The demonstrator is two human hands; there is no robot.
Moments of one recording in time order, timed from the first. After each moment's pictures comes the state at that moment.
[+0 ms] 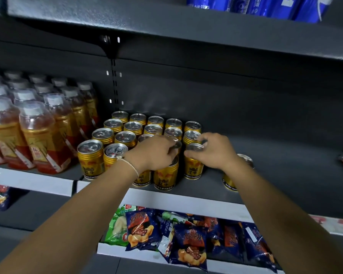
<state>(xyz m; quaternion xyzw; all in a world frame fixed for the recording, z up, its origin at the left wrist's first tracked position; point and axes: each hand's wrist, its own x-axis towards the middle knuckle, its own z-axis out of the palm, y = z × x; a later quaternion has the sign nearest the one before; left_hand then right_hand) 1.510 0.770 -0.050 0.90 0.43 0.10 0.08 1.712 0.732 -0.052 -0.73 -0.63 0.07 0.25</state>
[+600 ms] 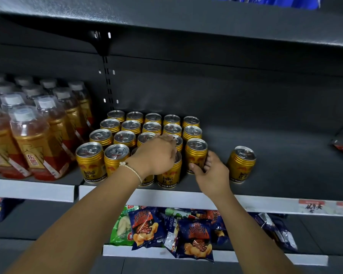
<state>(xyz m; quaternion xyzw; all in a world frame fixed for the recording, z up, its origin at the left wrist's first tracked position) 1.507 0.773 -0.066 0.92 0.39 0.08 0.04 1.684 0.697 -0.146 -0.70 -0.50 0.14 0.49</state>
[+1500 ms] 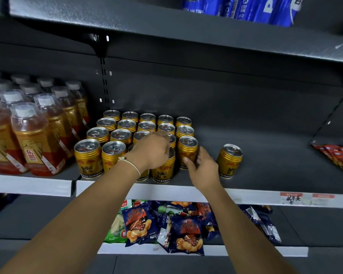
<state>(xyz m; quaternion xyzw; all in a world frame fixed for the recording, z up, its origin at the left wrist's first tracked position) 1.506 0.762 -0.058 0.91 0.40 0.14 0.04 1.677 0.686 -0.130 -0.73 -0.53 0.10 0.43</state>
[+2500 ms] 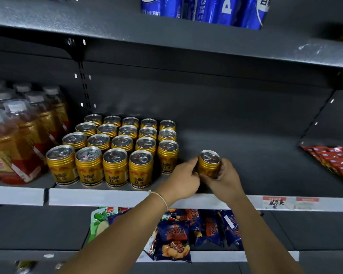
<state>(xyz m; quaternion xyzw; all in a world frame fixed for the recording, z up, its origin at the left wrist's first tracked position) 1.629 0.692 -0.106 0.79 0.36 0.24 0.44 1.781 0.637 -0.127 -0.72 -0.47 0.21 0.47</state>
